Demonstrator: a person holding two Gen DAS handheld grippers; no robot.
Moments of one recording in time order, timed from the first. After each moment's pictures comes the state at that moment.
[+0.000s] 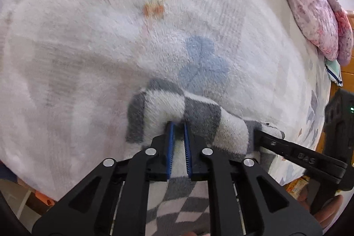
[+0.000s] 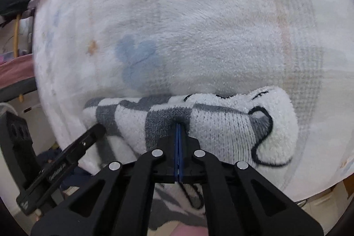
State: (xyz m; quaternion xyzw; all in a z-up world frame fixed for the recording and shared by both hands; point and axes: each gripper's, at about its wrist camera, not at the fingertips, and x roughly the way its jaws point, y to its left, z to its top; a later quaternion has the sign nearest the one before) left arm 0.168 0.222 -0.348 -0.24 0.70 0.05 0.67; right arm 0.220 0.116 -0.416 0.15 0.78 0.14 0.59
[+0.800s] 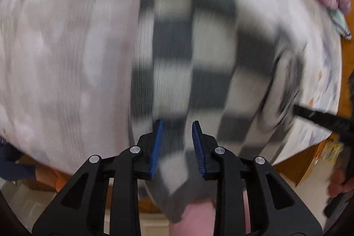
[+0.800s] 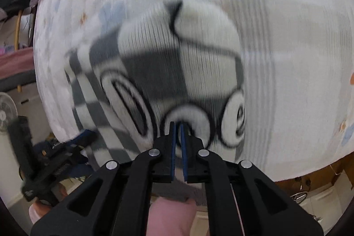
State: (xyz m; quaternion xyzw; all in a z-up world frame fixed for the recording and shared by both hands) left arm 0.044 0.177 -0.351 -0.15 0.76 0.01 0.64; right arm 0.108 0.040 -0.398 0.14 0.78 0.13 0.59
